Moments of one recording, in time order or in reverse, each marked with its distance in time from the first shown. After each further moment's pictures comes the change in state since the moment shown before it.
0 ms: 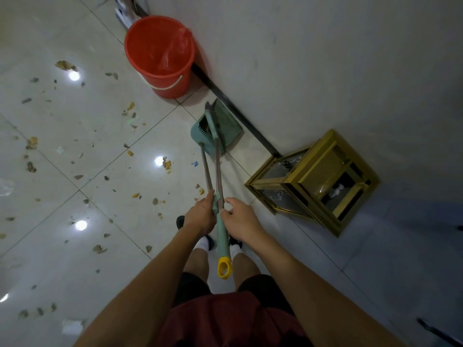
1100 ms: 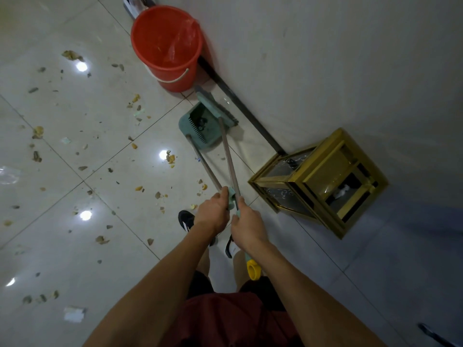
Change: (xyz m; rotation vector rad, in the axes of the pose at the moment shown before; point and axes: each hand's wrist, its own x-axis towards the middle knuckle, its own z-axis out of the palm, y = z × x) left_hand -0.014 0.034 0.004 0.161 0.113 0.125; right_hand -0.010 0.018 -0.001 -0.180 0.106 0.018
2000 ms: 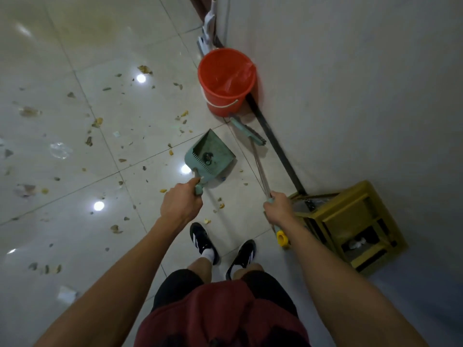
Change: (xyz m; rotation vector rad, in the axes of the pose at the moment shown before) left_hand -0.068 -0.090 -0.107 -0.163 0.413 -0.361; right_hand 0.067 -0.031 -0.045 -0.008 0.026 -0.096
